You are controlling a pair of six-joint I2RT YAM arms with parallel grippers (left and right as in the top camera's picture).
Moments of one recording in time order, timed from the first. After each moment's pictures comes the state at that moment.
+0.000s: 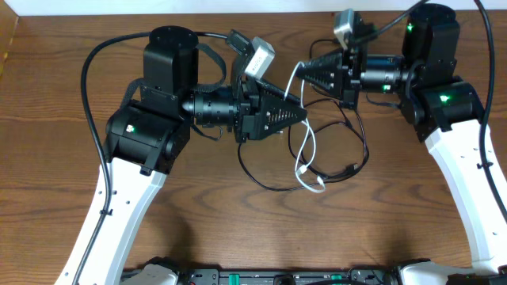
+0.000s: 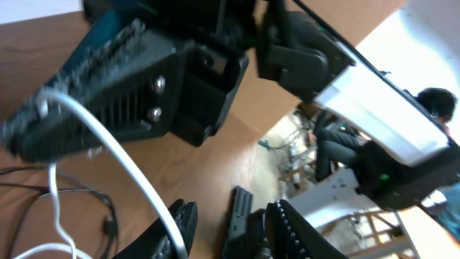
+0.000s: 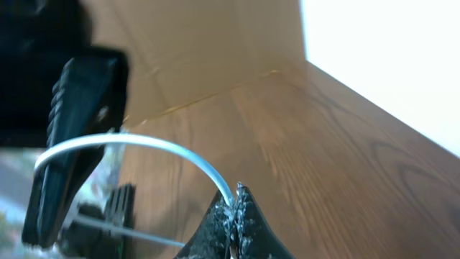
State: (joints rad) left arm -0.36 1.34 1.51 -0.63 1.14 -0.21; right arm 0.21 1.47 1.45 -0.38 -1.14 -0.06
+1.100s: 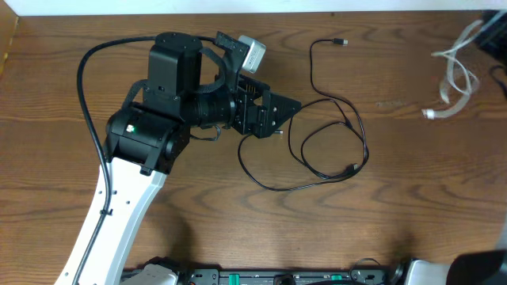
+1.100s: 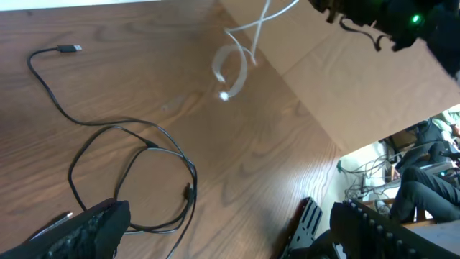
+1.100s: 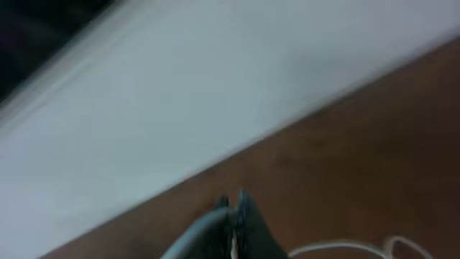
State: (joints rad) left arm -0.36 1.34 1.51 -0.76 0.77 -0.22; right arm -0.37 1.51 1.53 -0.42 -0.36 0.44
